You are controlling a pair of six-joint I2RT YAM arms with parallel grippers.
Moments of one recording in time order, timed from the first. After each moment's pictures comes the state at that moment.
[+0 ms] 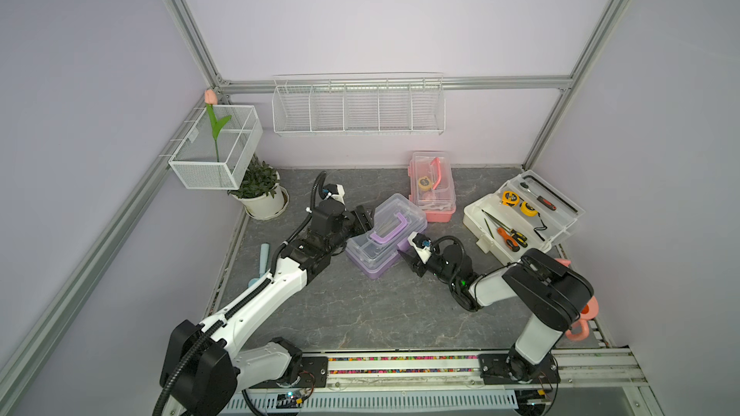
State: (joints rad) left arm -0.55 1.23 0.91 -0.10 -0.01 -0.71; right arm 0.70 1.75 0.46 1.10 -0.14 -0.17
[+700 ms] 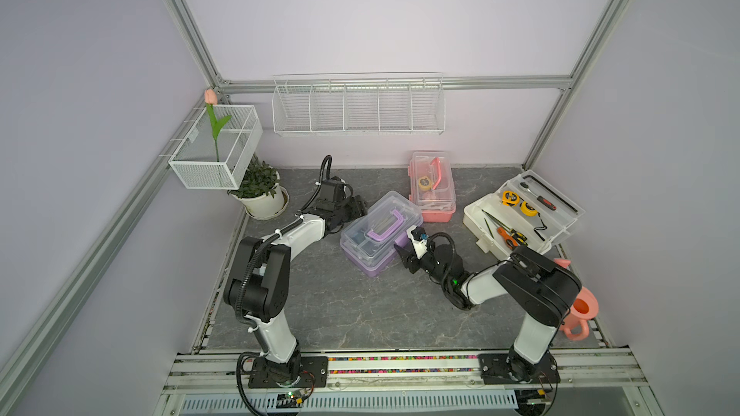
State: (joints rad) left arm -0.36 1.77 1.15 -0.08 0.23 -0.59; right arm 0.76 1.80 0.52 1.07 0.04 0.07
